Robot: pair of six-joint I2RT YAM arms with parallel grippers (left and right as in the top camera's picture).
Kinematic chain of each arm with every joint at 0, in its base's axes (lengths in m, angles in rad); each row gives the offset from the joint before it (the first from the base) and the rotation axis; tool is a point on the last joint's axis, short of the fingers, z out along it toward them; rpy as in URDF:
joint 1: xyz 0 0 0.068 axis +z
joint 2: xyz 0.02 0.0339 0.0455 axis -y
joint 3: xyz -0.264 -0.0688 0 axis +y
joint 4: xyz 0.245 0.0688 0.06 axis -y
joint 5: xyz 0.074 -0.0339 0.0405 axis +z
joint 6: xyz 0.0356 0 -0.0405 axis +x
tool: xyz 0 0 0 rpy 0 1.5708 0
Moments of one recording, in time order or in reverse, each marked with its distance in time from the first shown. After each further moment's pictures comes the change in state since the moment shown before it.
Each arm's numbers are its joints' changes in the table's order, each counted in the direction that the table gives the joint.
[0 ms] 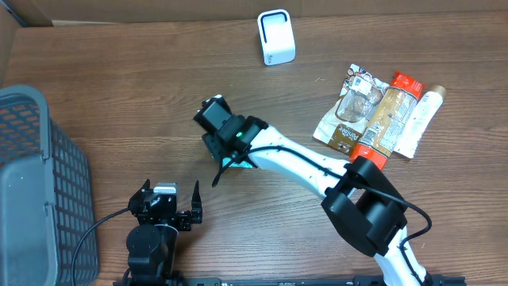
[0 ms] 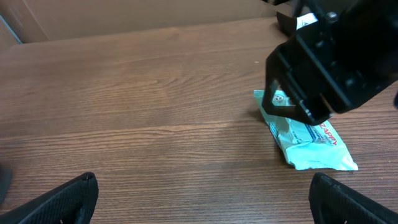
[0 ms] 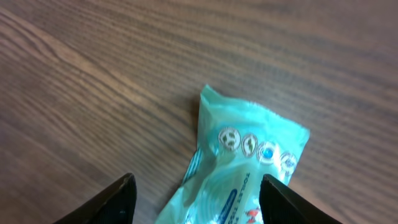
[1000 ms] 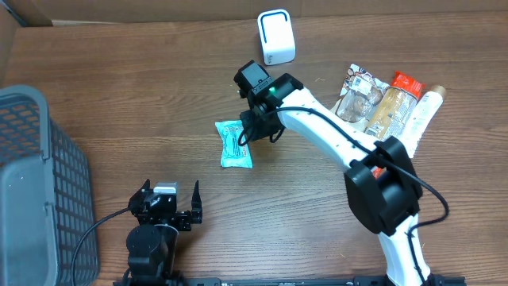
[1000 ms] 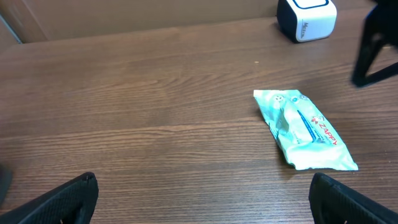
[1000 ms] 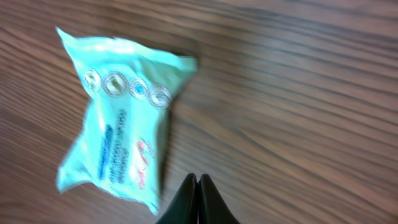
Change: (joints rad) left arm 0.000 0.000 0.000 0.000 0.000 0.000; right arm -0.217 -0.014 -0.154 -0.416 0.229 -0.031
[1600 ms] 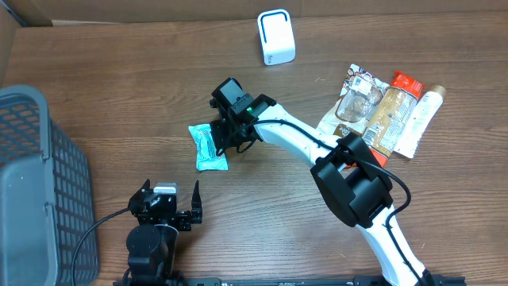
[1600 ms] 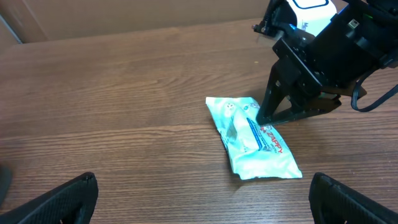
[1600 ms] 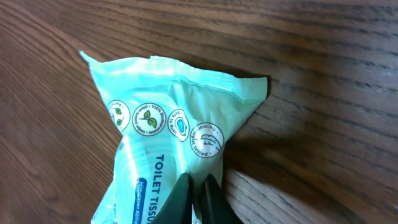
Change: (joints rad) left arm 0.000 0.000 0.000 0.000 0.000 0.000; right arm 0.078 -0.174 0.003 0.370 0.287 0.178
